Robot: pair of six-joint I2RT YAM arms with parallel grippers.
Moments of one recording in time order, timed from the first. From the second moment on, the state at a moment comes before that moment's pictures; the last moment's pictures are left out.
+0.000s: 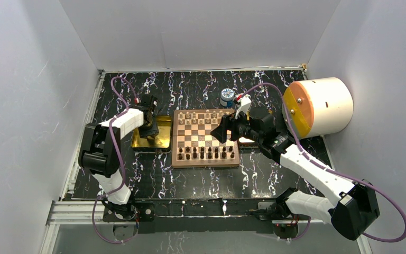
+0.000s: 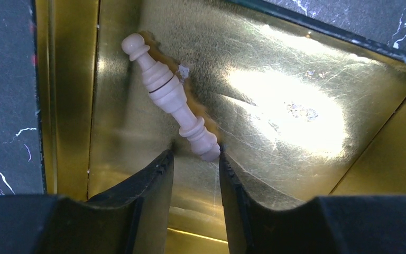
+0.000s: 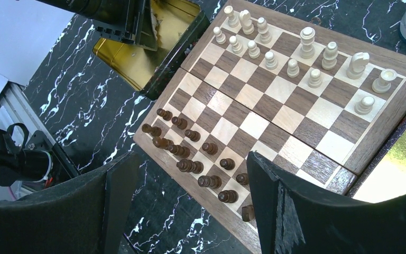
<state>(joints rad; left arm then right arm) -0.23 1.75 1.10 -0.61 -0.24 -0.43 0.67 1.08 0.79 -0.08 -0.24 0.36</state>
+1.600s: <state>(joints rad) -0.22 1.58 1.10 -0.66 -0.09 -0.38 0.67 1.10 0.79 -0.08 -0.25 0.39</state>
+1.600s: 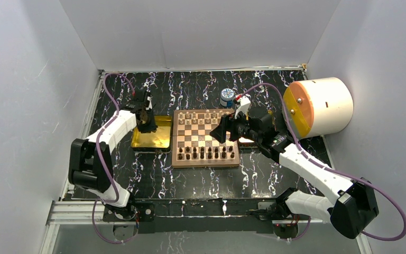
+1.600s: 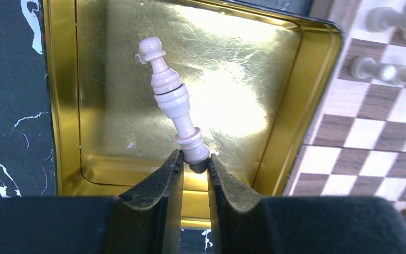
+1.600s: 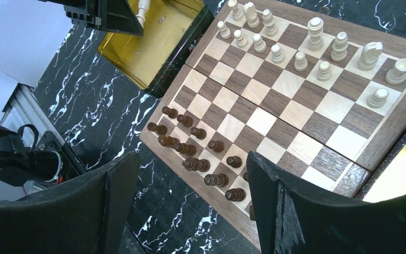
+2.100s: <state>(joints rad) -0.25 1.26 0.97 -0.45 0.31 -0.17 0.65 1.21 0.96 -0.13 -0.30 0.44</state>
